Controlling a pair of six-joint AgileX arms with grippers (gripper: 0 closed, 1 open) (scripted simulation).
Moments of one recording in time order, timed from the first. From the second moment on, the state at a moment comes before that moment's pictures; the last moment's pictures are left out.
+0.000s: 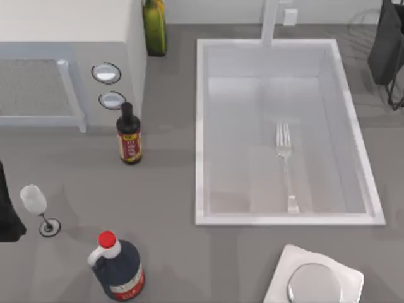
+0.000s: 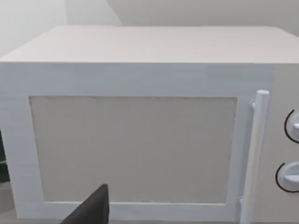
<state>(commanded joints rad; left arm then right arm) 0.00 0.00 0.00 0.00 0.00 0.00 0.00 0.00 0.00 0.00 0.00 0.00</state>
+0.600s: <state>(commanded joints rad) 0.00 0.00 0.00 0.00 0.00 0.00 0.03 0.20 0.18 -0.10 0.00 0.03</state>
